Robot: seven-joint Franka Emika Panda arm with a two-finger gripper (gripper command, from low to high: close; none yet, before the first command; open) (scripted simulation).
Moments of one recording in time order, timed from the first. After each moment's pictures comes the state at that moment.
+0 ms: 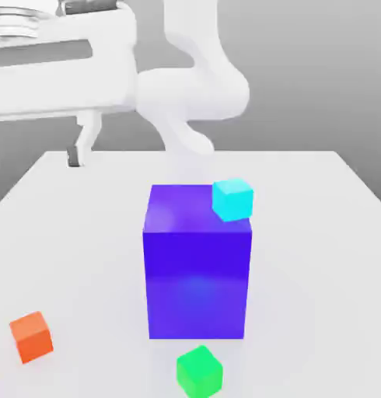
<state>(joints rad) -0.03 -0.05 -0.30 -2.16 0.22 2.42 0.47</state>
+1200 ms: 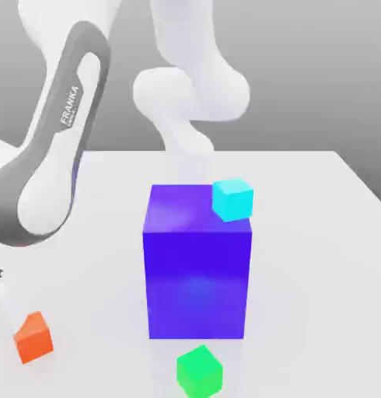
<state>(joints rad) -0.15 0.33 -0.36 -2.09 0.11 2.45 0.07</state>
